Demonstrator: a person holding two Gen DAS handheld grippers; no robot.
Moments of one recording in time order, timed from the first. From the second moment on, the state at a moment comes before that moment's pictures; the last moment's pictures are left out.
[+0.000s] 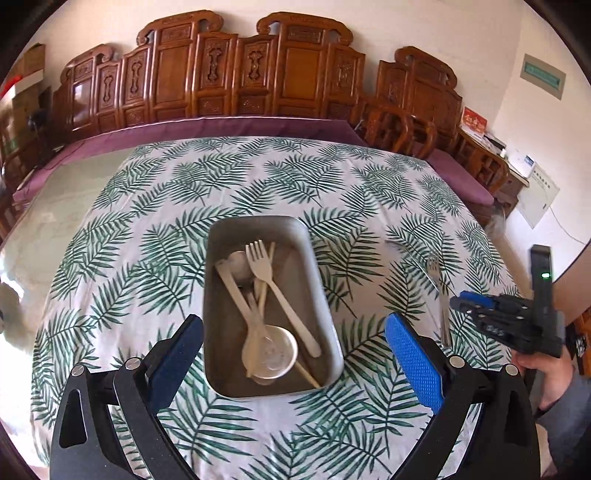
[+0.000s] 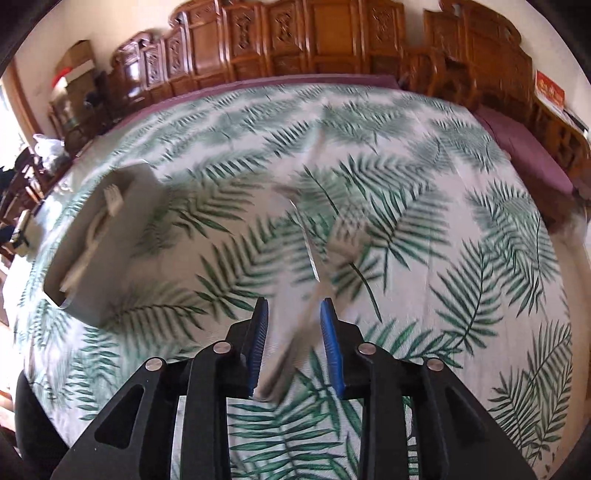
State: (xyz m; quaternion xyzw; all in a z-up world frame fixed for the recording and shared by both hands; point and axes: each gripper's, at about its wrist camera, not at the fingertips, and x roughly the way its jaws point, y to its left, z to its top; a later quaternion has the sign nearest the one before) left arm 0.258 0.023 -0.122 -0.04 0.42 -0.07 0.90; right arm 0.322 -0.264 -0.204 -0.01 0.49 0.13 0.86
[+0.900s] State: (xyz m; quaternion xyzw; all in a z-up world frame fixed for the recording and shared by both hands) left arm 0.249 -0.011 -0.124 -0.02 0.43 -0.10 0.90; right arm 0.340 -0.285 -0.231 -0.03 0.54 0.07 0.84
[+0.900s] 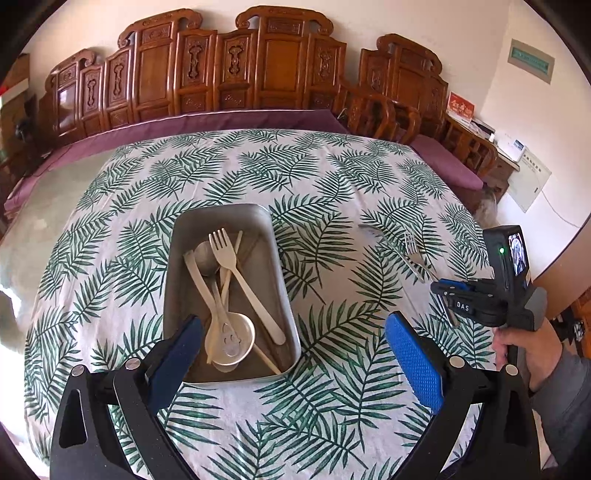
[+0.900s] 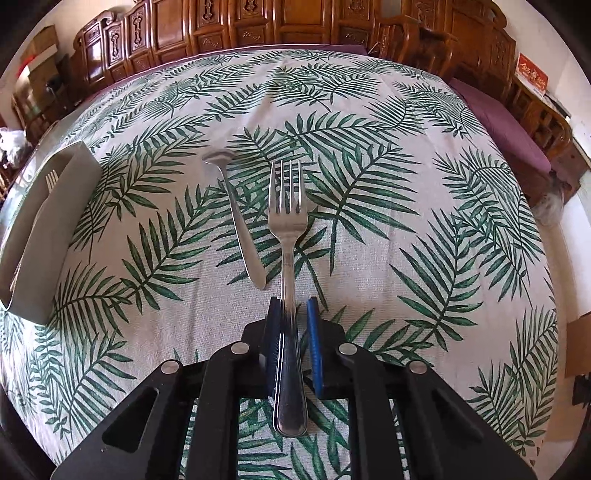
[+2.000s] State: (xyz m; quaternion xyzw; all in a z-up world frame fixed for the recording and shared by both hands) left arm 0.341 -0.143 -0.184 -0.01 0.47 -0.09 0.88; right arm 0.333 -0.344 -0.213 -0.06 0.51 0.15 0.85
